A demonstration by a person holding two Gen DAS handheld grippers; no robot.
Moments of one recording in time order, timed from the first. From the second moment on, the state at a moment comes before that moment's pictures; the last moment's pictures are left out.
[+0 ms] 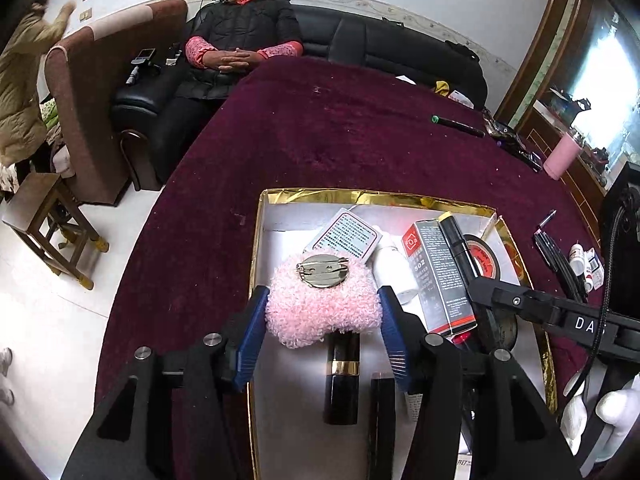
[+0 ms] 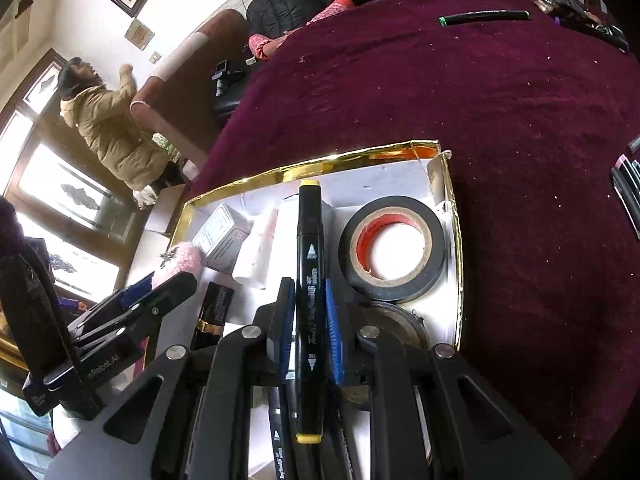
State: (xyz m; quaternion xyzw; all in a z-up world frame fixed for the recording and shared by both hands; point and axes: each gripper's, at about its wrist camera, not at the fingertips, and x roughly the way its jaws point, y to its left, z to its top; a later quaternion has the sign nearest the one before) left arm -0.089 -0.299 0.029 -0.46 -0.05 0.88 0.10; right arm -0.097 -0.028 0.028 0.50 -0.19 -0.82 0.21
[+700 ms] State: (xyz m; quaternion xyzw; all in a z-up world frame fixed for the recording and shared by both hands) left arm -0.037 -0.304 0.072 -0.41 -0.13 0.89 0.14; right arm -0.031 -0.007 0.087 0.41 -0.12 -0.89 0.17
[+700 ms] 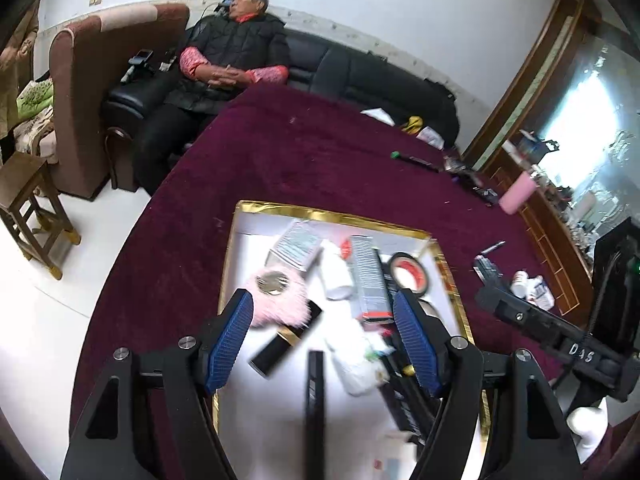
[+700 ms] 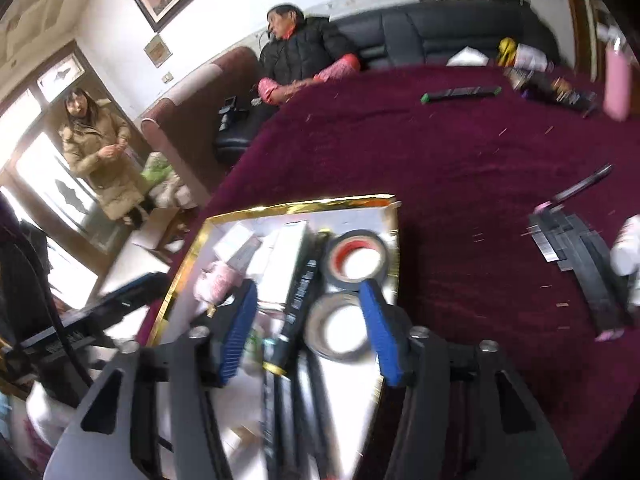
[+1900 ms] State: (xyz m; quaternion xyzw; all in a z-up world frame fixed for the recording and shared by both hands) left arm -0.027 -0.055 0.078 -0.44 -0.04 0.88 0.20; right arm 0.104 0.246 0.124 0.28 -0.05 -0.96 -0.06
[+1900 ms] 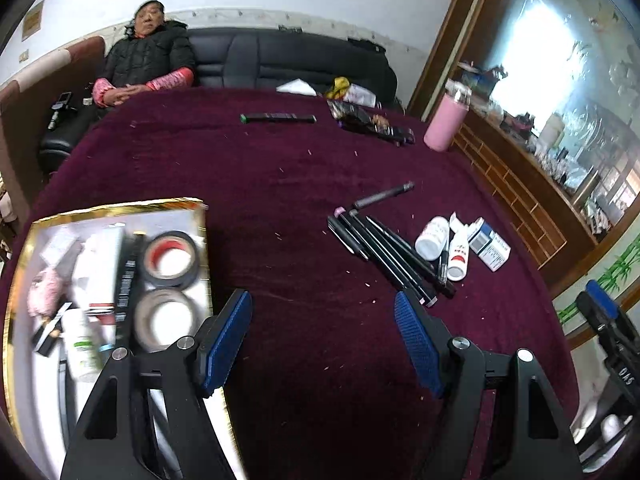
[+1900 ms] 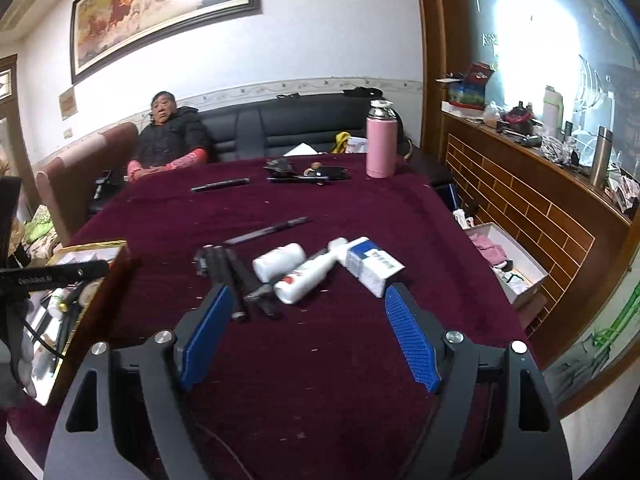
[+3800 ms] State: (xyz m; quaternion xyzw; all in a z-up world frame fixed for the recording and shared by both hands) left arm -0.114 0.027 0.011 -0.51 0.03 0.83 0.22; right arm 0.063 0.290 0.079 0.38 -0.10 -0.92 -0.04
